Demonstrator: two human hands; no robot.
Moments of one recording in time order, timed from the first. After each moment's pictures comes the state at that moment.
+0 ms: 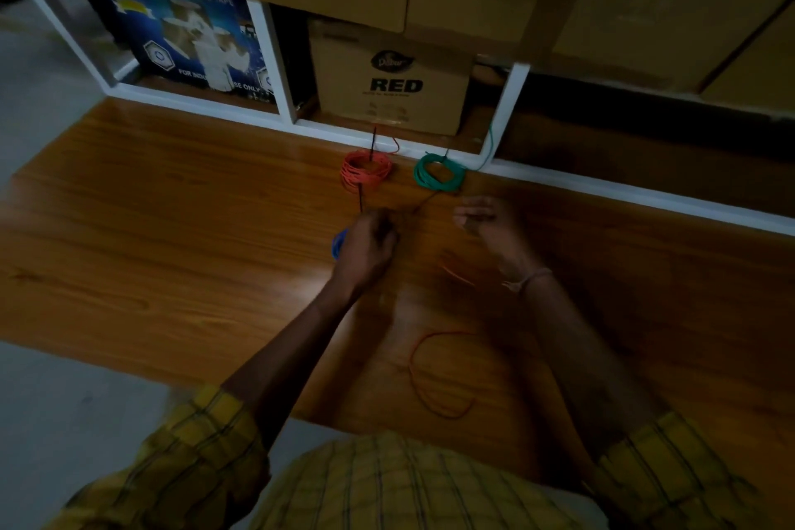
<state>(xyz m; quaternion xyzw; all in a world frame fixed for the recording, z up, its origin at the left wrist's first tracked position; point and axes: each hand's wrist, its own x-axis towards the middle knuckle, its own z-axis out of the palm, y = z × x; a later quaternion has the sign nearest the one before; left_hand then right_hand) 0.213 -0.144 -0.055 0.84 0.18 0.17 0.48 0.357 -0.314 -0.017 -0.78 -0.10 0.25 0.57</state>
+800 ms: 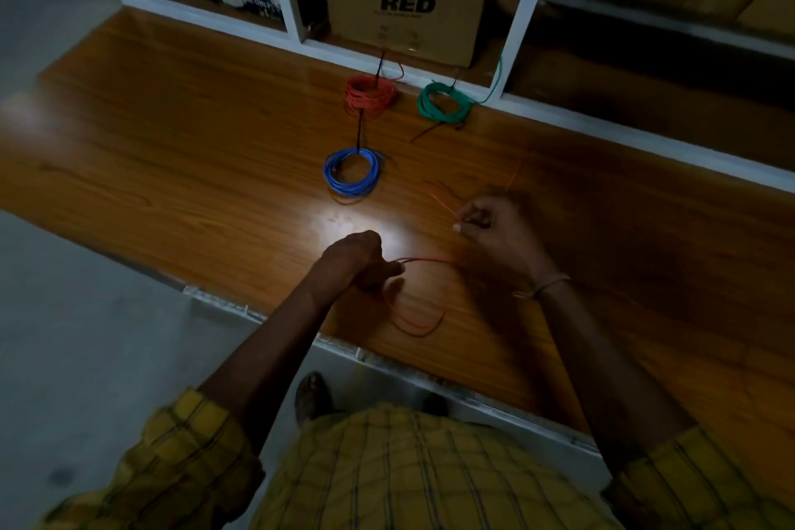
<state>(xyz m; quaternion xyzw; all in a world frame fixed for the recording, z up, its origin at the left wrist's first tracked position) 0.150 -0.226 -0.068 0.88 0.30 -0.26 0.26 0.312 -0.409 -0.053 -0.83 -0.31 0.25 0.39</state>
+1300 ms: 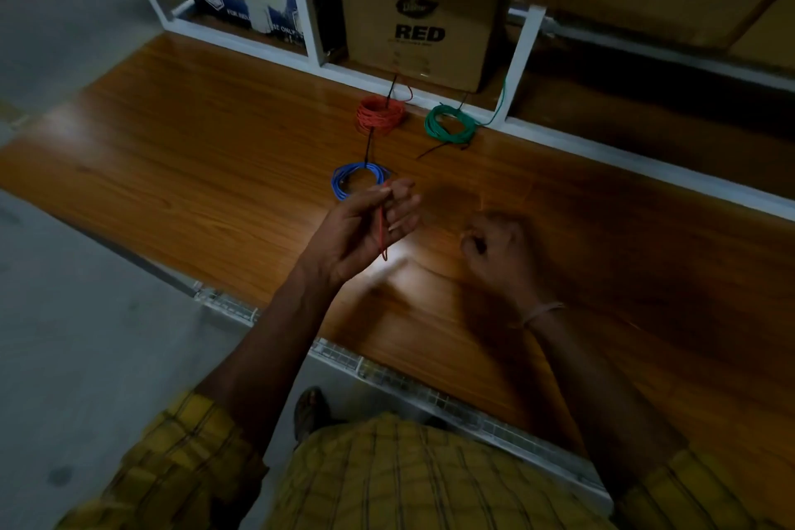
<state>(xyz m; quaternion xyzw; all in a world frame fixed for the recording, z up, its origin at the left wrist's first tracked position) 0.152 -0.233 -0.023 0.30 0.14 0.08 0.94 0.298 -0.423 -0.047 -0.86 -0.41 0.07 0.29</state>
